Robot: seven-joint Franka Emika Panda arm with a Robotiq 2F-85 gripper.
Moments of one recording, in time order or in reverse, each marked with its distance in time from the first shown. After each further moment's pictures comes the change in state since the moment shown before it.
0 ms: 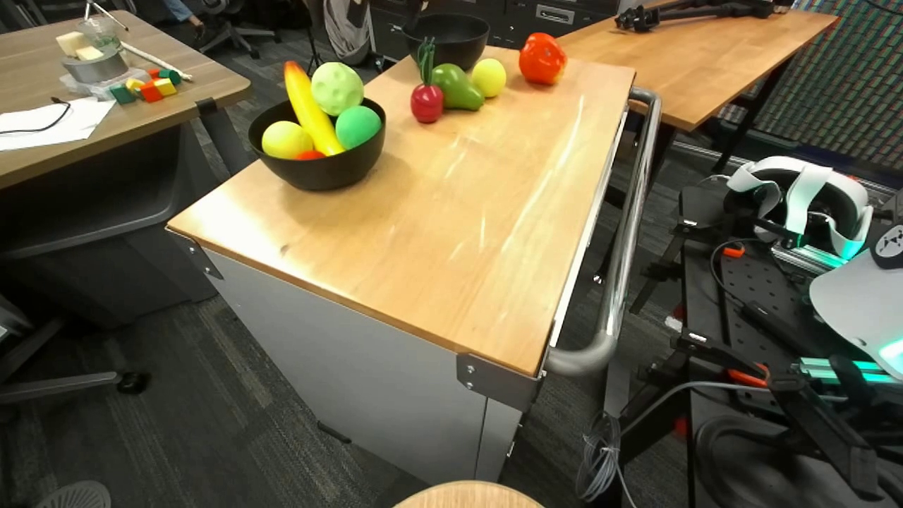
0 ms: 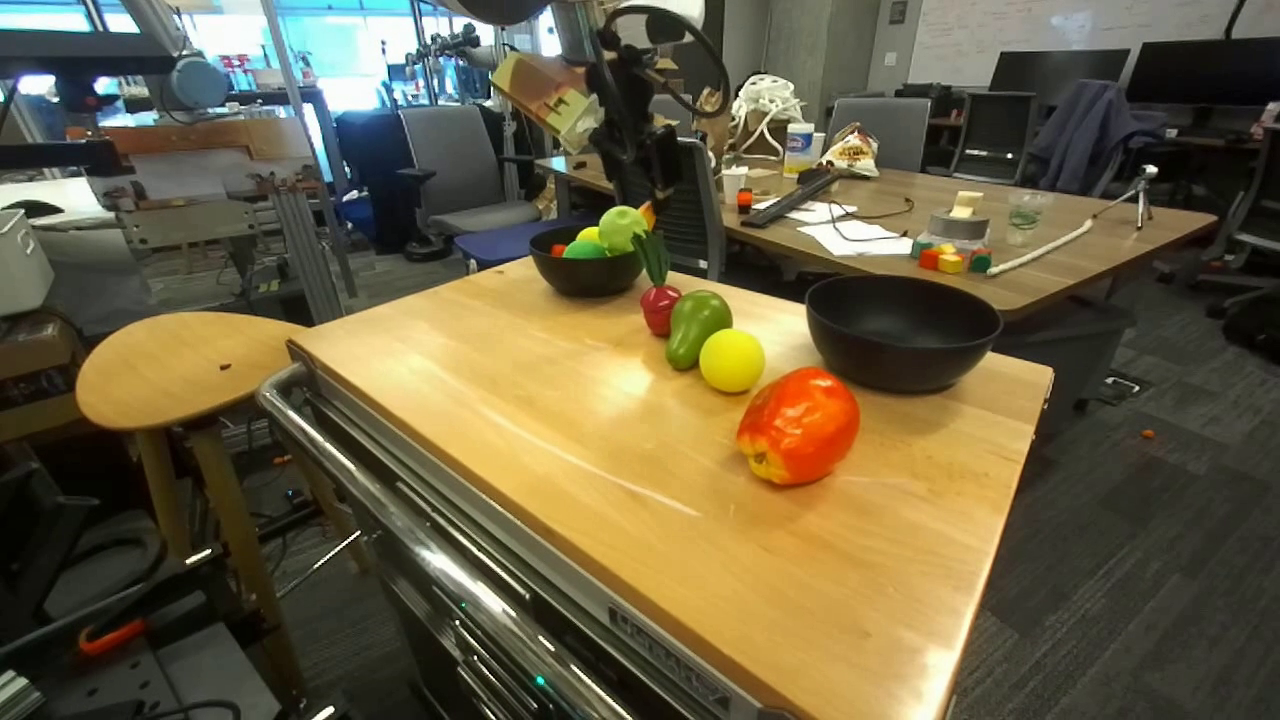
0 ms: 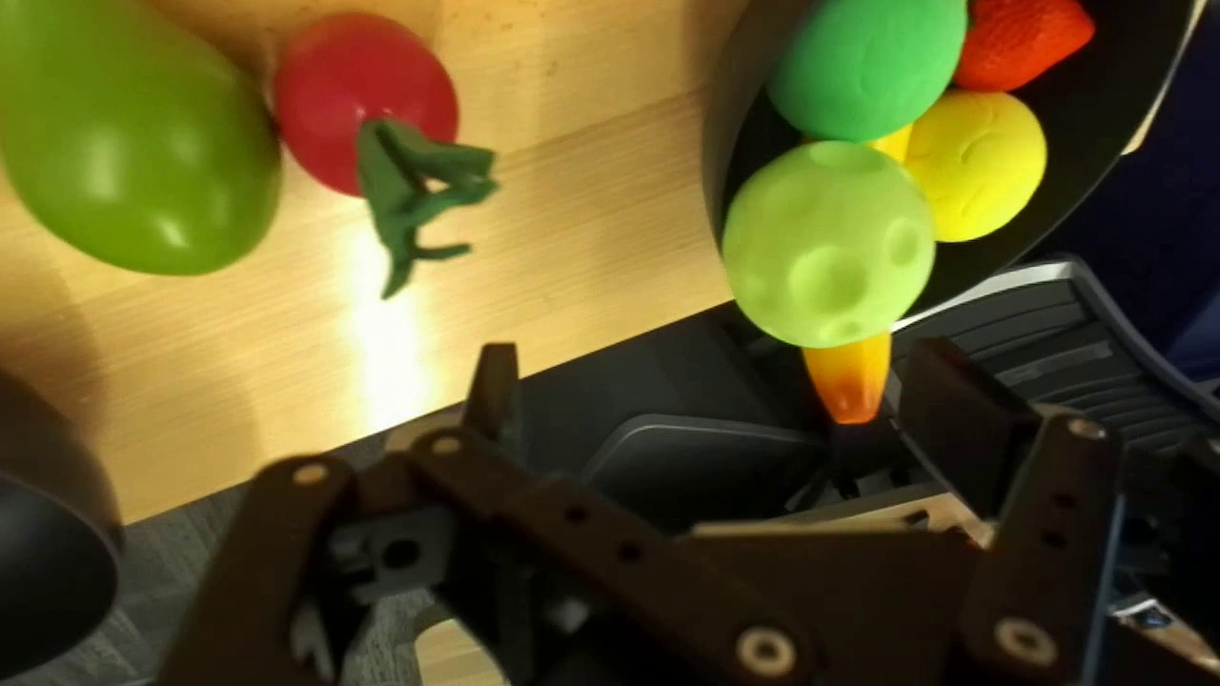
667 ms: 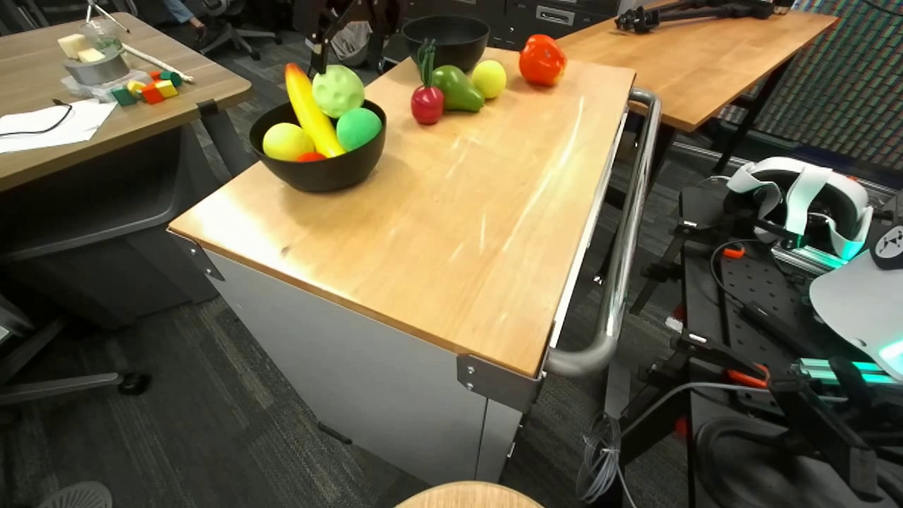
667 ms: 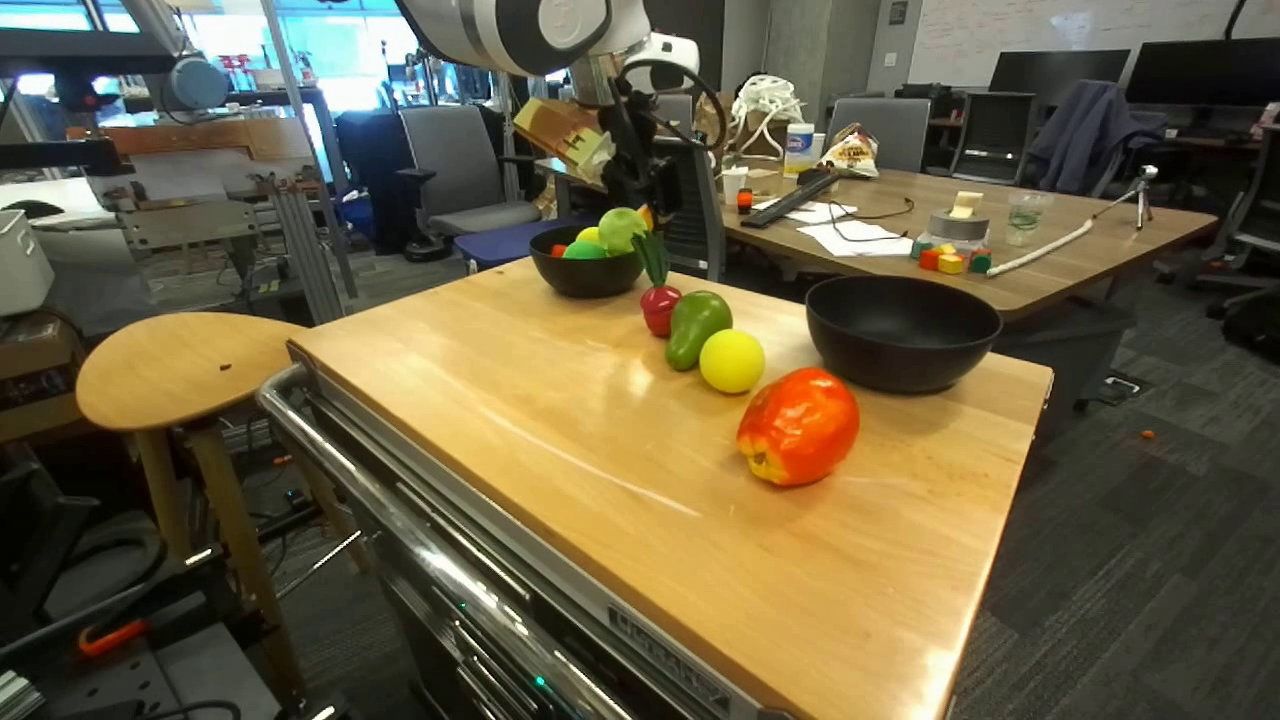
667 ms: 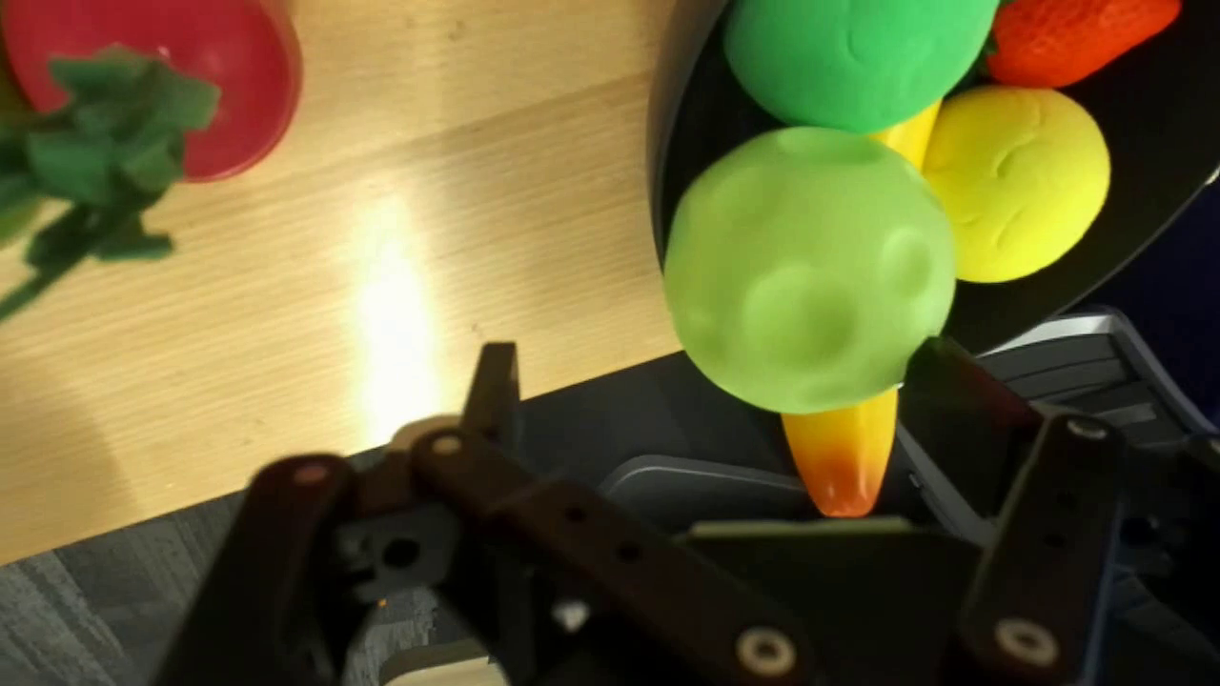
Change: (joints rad) arm 0.058 0.194 -0.010 0.183 -0.127 -0.029 0.118
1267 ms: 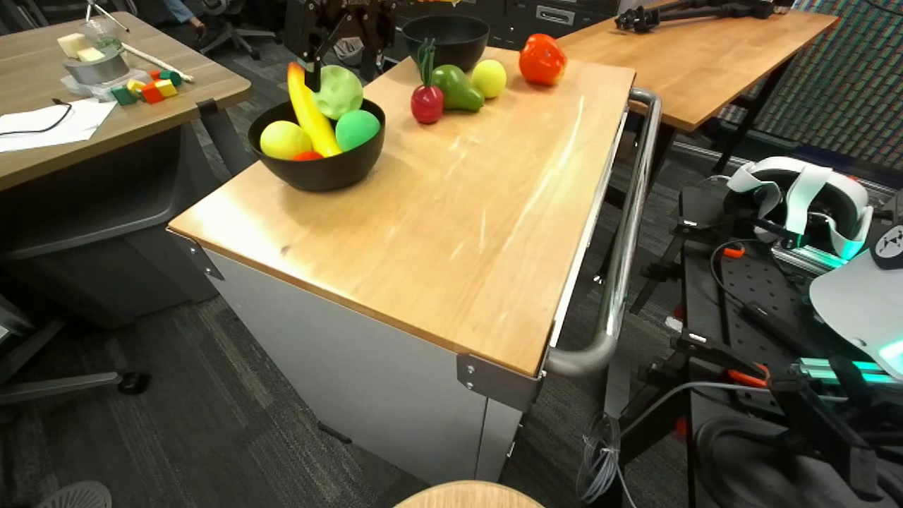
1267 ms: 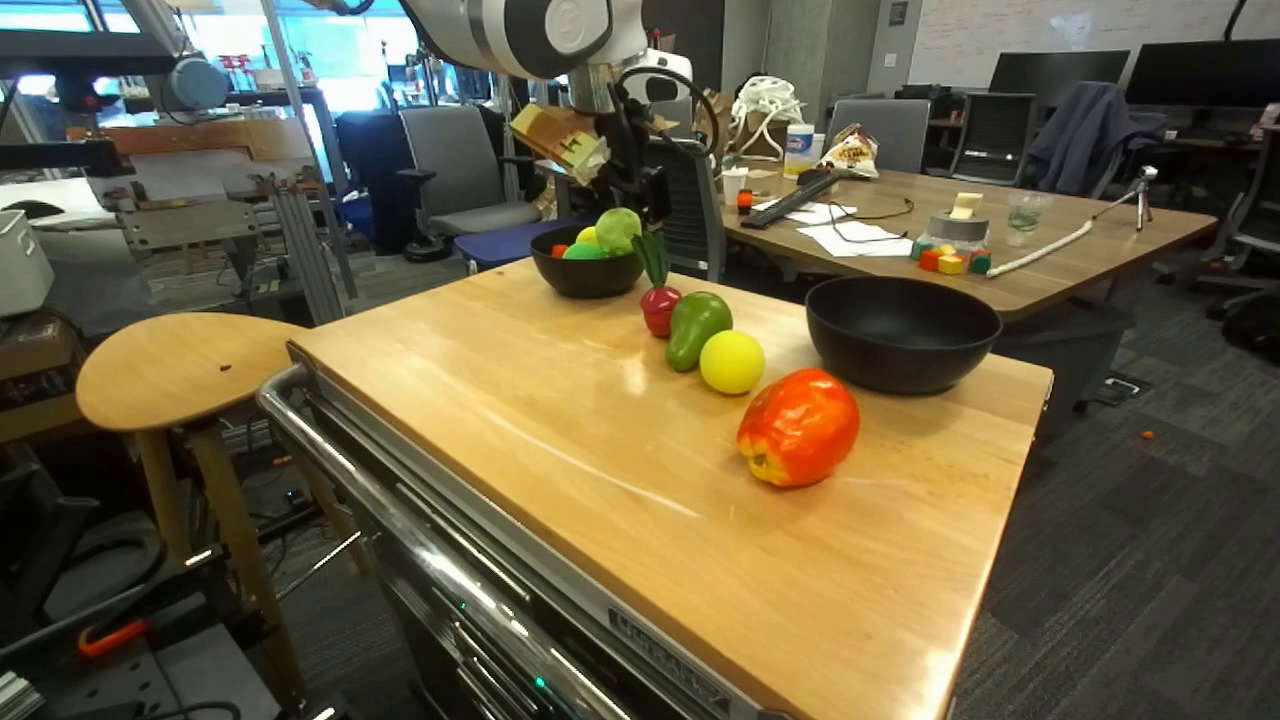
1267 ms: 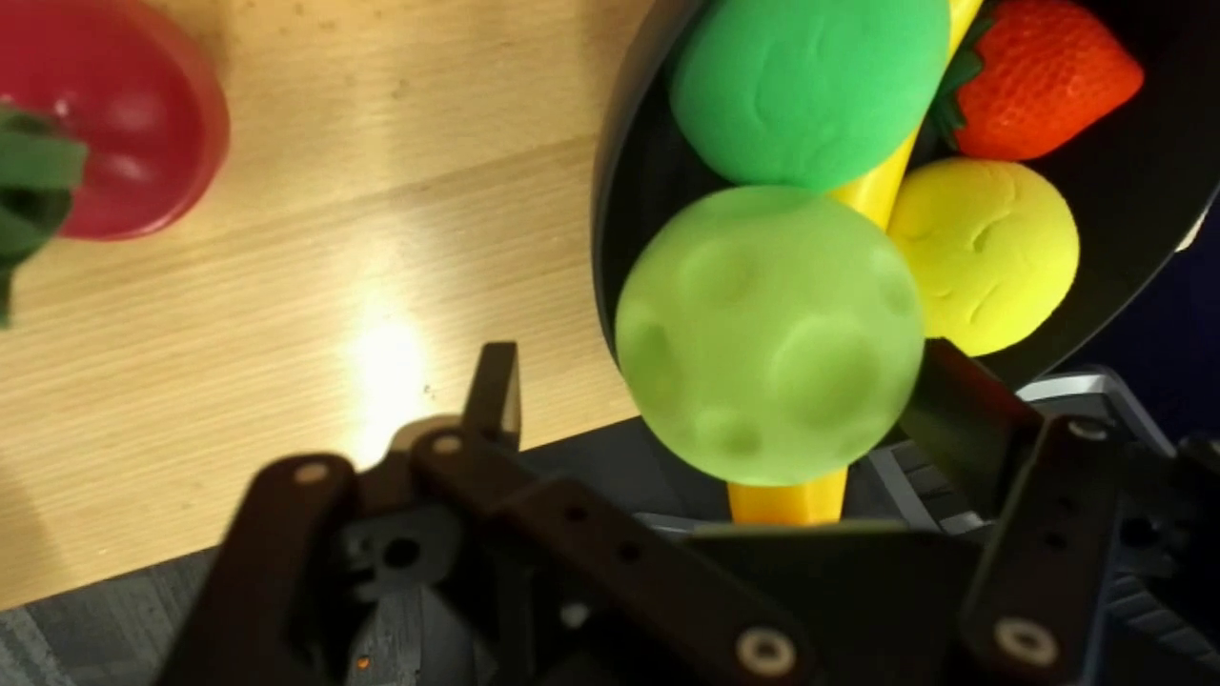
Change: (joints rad) arm 0.017 0.047 0.005 0.068 -0.001 -0.091 0.007
